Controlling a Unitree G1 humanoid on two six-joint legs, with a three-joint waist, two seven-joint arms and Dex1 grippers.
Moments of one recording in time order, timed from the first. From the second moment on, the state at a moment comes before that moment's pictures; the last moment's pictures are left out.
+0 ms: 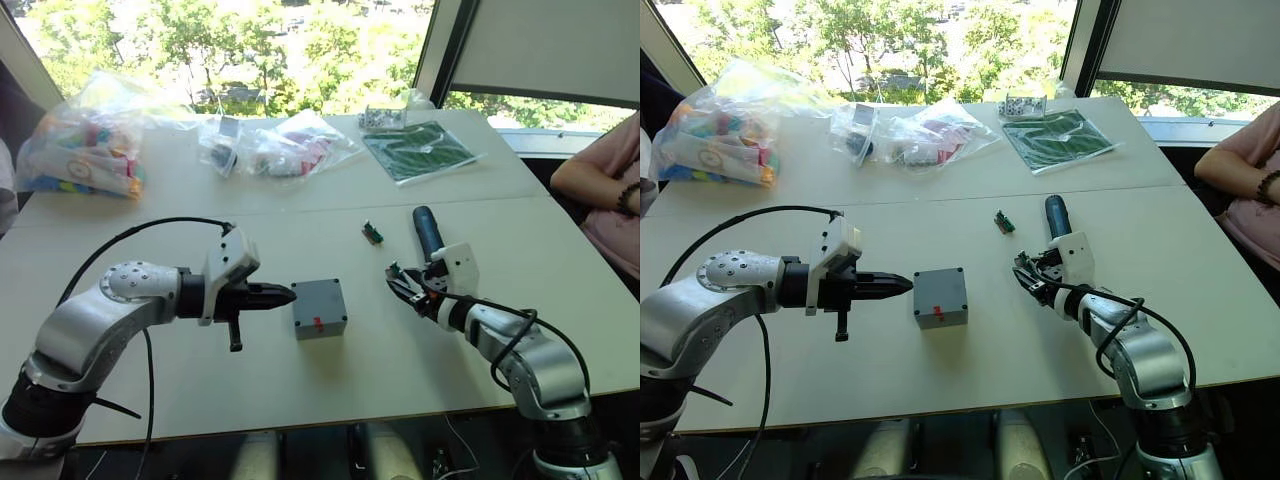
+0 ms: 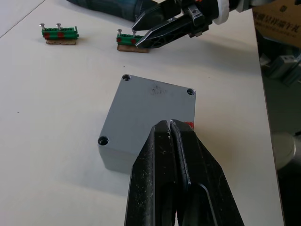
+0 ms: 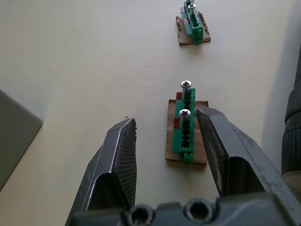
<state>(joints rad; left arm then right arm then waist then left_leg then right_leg) -0.37 0.82 -0.04 -0.51 -0.64 0.84 -0.93 -0.19 -0.46 -0.02 -0.36 0.32 0.79 0.39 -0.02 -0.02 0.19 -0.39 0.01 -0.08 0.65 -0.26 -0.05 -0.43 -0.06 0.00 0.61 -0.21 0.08</state>
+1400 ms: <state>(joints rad) -0.25 0.94 0.08 -0.45 -0.67 0.82 -1.00 -0.28 -0.47 0.07 -0.50 0.41 0.70 0.56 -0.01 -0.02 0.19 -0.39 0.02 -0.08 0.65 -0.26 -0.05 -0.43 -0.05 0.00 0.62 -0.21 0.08</state>
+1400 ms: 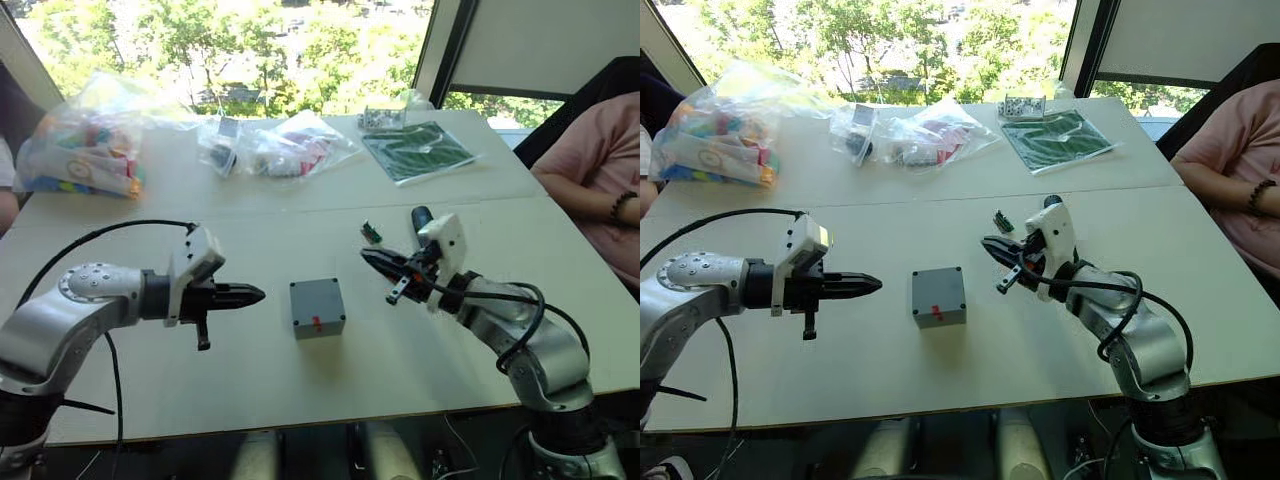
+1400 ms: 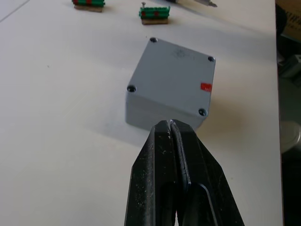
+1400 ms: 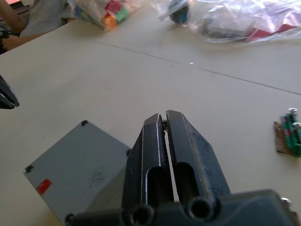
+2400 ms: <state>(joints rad) -0.22 0.89 0.06 -0.51 -0.68 0.84 -0.91 -0.25 -0.40 0.19 -0.43 0.34 0.64 0.54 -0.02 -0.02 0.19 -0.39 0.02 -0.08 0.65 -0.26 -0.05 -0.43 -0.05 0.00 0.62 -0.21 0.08</state>
